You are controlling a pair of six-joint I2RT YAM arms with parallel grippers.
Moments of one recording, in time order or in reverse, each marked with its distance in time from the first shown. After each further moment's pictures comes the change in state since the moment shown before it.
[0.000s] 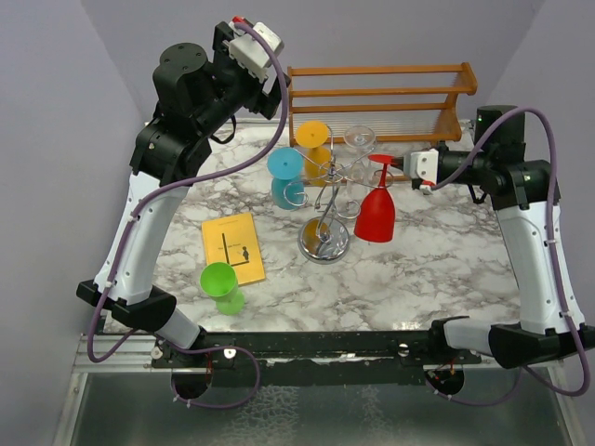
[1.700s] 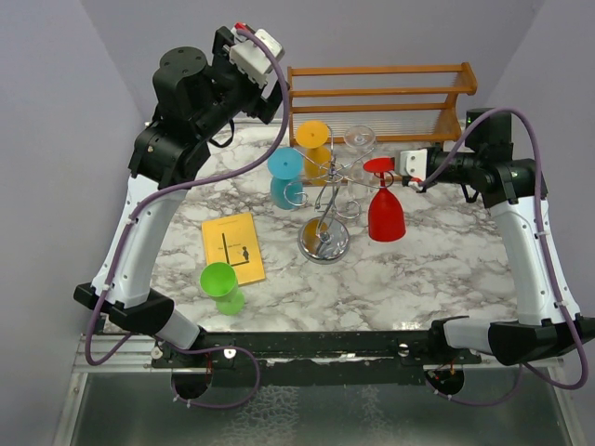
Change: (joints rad) left arm 0.002 -0.021 -0.032 -0.008 0.000 0.034; right arm 0.001 0.015 -0.073 0.061 0.086 0.011
